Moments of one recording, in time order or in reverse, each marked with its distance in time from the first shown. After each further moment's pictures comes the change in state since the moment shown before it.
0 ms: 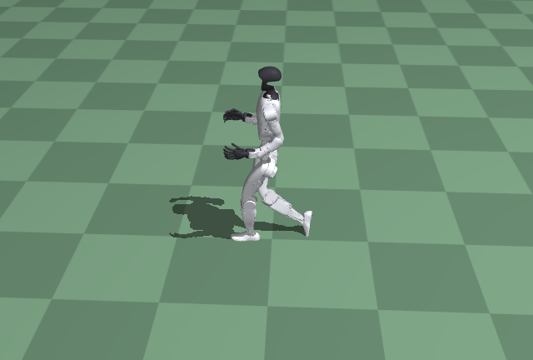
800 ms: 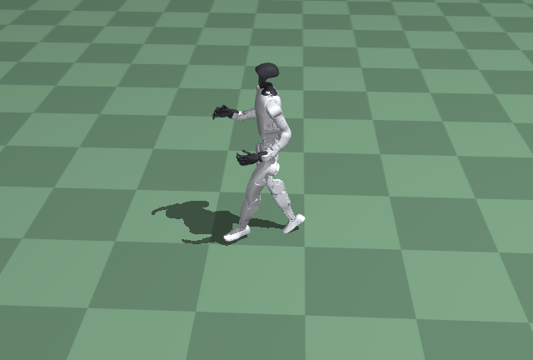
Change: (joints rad) left arm 0.088 0.042 -0.056 0.140 -0.158 0.002 -0.342; right arm -0.203 -0.165 0.168 -0.060 0.168 0.007 0.011; waist 0.157 0.141 0.018; left_leg 0.055 0.194 0.475 -0.345 0.265 0.060; right_leg 0.138 -0.045 -0.091 -0.667 -0.246 -0.166
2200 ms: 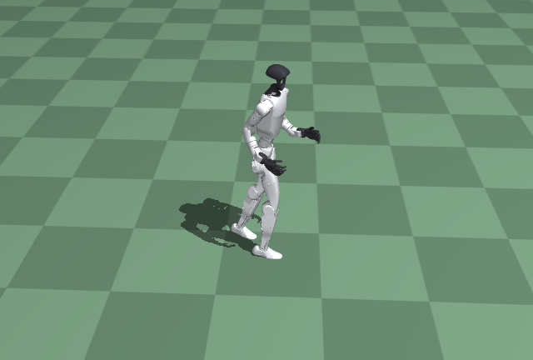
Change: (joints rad) left arm -0.339 0.003 -0.081 -0.070 0.222 -0.021 0.135; right arm 0.409 0.271 -0.214 0.287 -0.150 0.031 -0.041; waist -0.230 0.104 -0.079; left_leg 0.313 -0.068 -0.797 0.063 -0.306 0.065; right_leg -0.666 -0.099 0.134 0.172 -0.243 0.082
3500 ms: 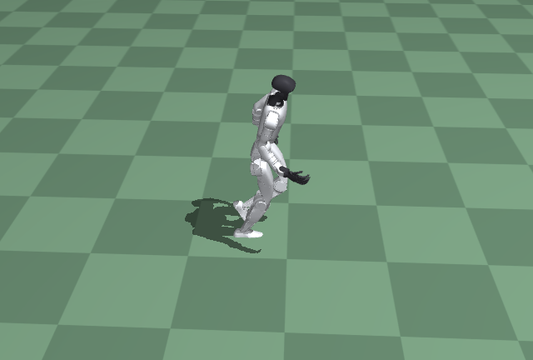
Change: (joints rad) left arm 0.488 0.030 0.271 0.510 0.054 -0.010 -0.276; right arm -0.453 -0.112 -0.087 0.155 0.399 -0.082 -0.042; waist 0.169 -0.005 0.067; left_leg -0.614 0.165 0.579 1.175 0.259 -0.096; right_leg 0.147 0.146 0.102 0.148 -0.446 -0.423
